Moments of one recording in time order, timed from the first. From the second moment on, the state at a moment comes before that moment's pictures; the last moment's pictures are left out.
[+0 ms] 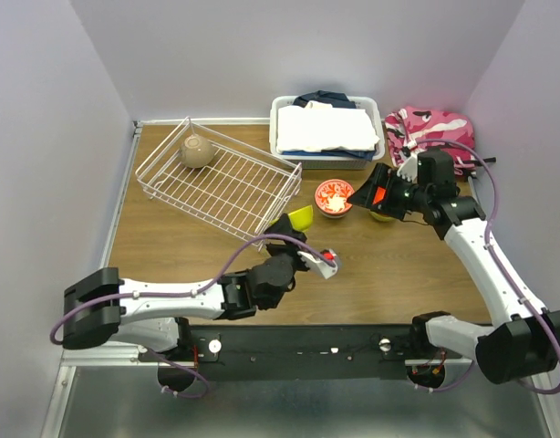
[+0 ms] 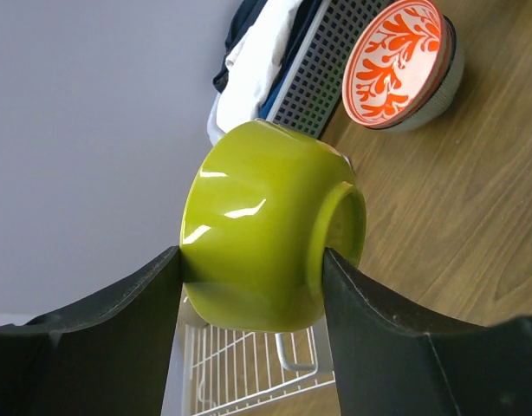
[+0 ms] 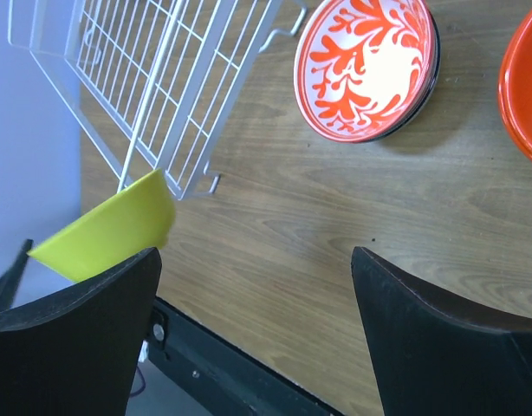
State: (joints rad) left arm -1.30 1.20 0.65 0.41 -0.82 0.83; right arm 0.20 1.14 1.03 -0.55 -0.44 0.52
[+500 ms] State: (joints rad) left arm -1.44 1.39 0.58 0.63 -0.91 1.01; right arm 0.29 1.33 1.16 -0.69 -0.44 0.50
